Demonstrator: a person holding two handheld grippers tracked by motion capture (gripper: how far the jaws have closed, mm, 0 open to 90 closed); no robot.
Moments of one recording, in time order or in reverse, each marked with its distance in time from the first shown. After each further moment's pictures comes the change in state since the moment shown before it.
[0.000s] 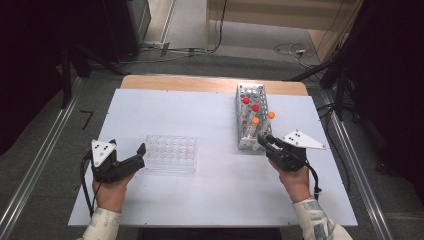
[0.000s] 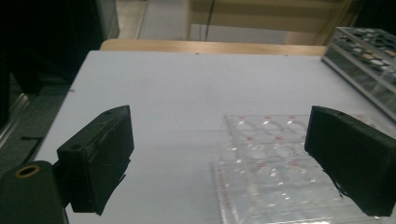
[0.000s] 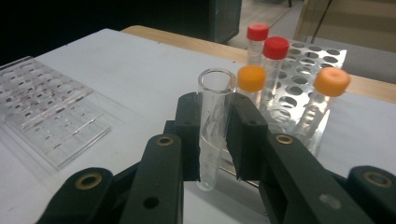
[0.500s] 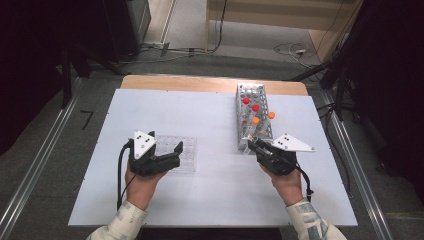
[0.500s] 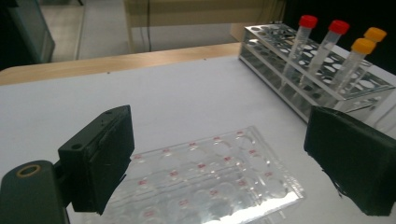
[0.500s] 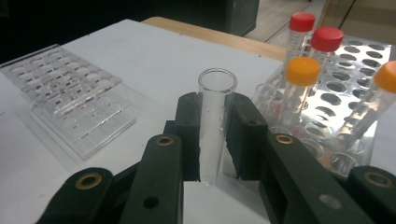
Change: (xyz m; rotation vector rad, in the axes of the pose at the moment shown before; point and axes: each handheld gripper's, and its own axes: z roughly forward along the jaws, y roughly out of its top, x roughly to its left) left arm -0.074 0.022 0.021 0.026 -0.194 0.104; right arm 0.021 -0.005 0.009 0.026 0.055 -0.021
